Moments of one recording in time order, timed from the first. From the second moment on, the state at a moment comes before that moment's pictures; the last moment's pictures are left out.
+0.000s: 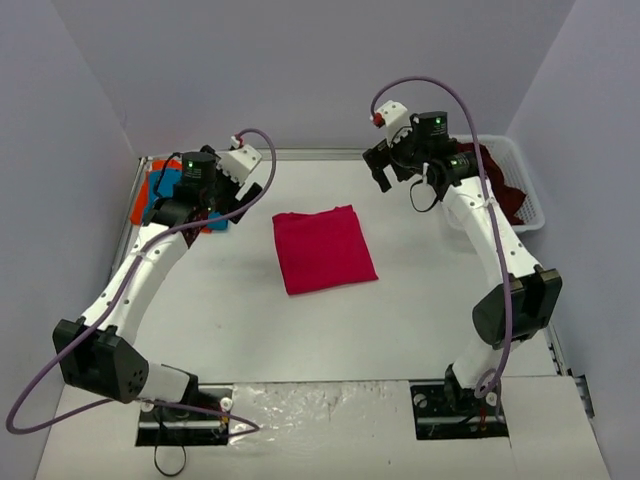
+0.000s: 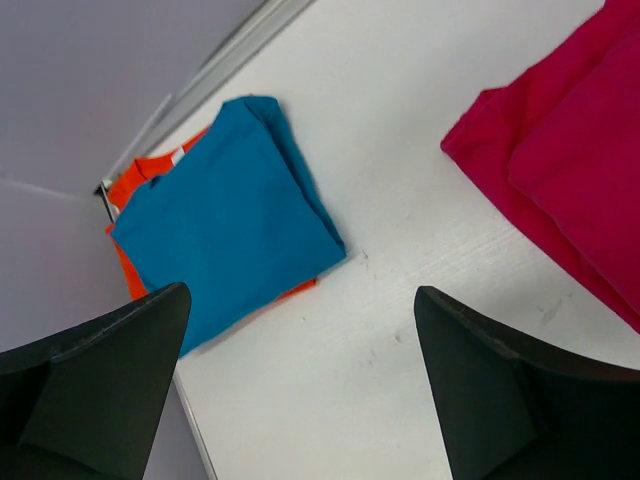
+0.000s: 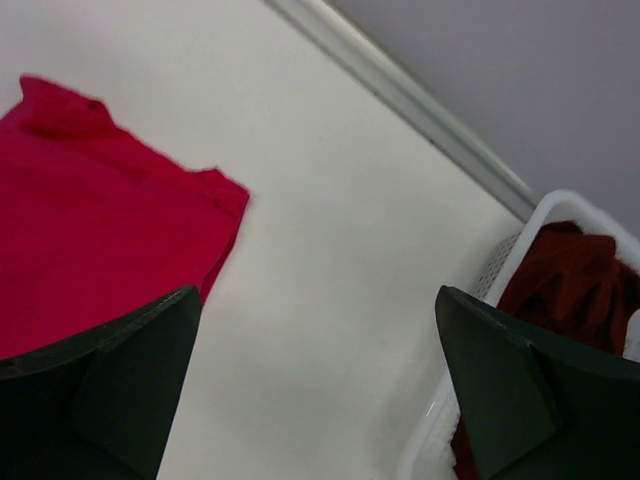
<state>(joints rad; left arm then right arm) -0.29 1.40 1.39 -0.49 -0.03 0.51 0.28 1.72 1.77 -0.58 -0.16 -0.41</state>
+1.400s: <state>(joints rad) 0.05 1.26 0.98 -0.49 0.31 0.32 0.31 1.51 1.17 -0.59 -0.16 -0.47</state>
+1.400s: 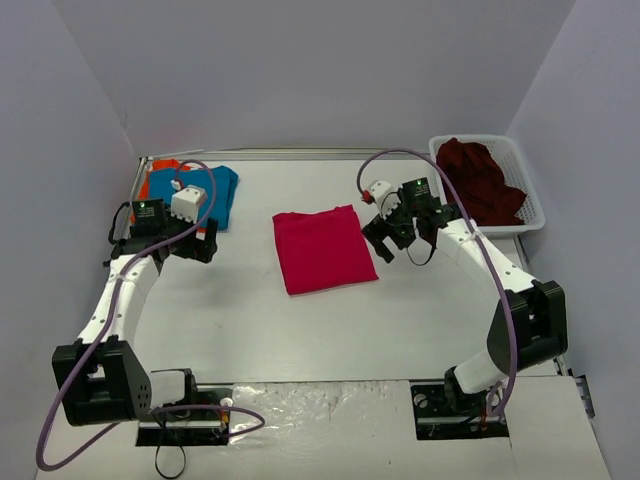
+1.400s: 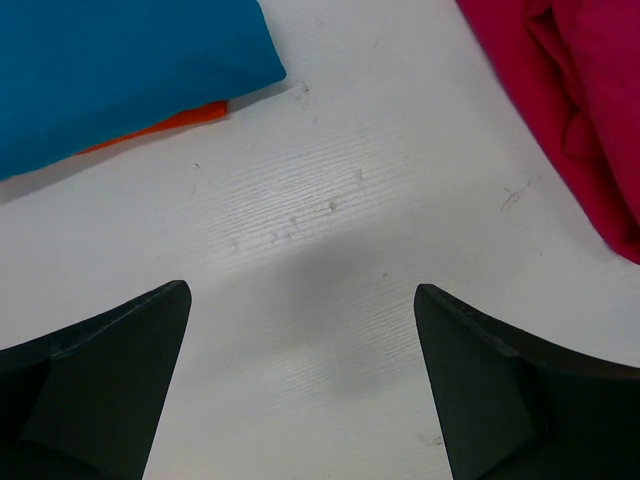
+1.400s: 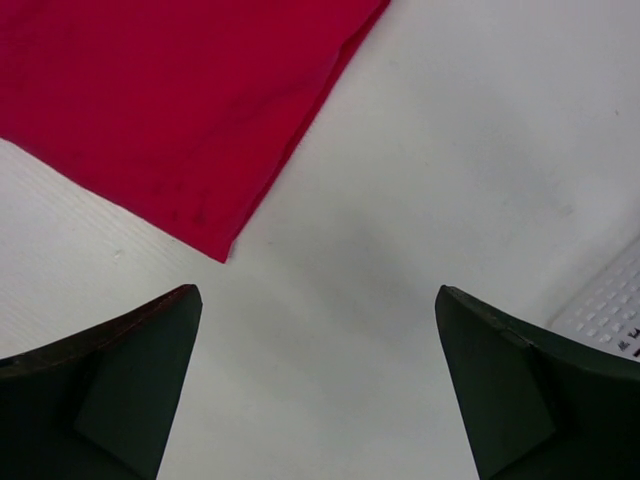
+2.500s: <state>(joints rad) 0.33 1.19 0.93 -0.45 0.55 0.10 0.95 1.94 1.50 -0.66 0.03 -0.51</state>
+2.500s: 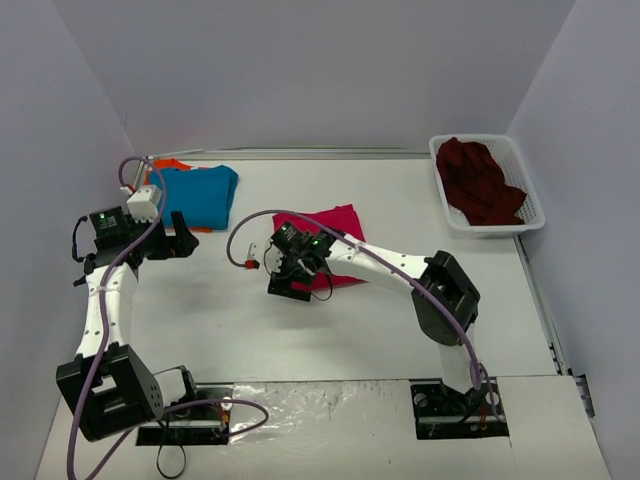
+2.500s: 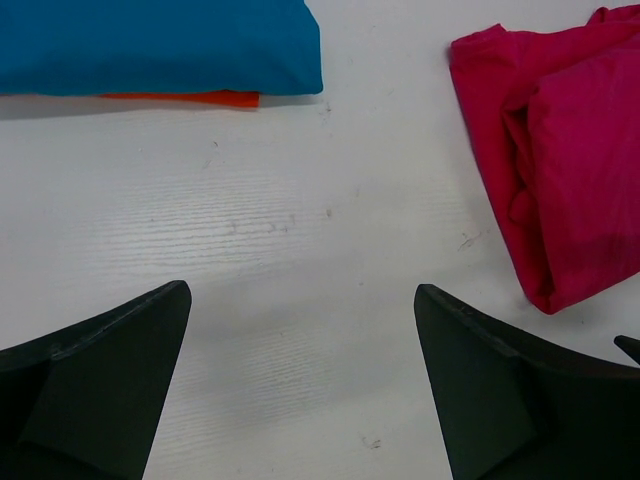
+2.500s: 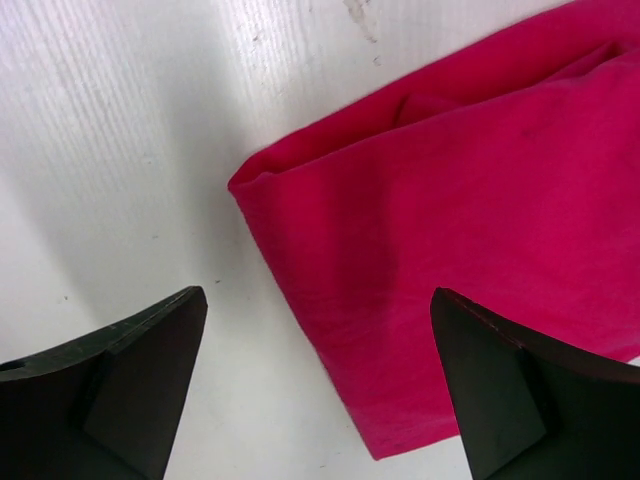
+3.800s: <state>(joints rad) 0.28 1.45 0.91 -0.40 0.71 -0.09 1.02 2.14 1.60 -0.69 0.09 -0.52</state>
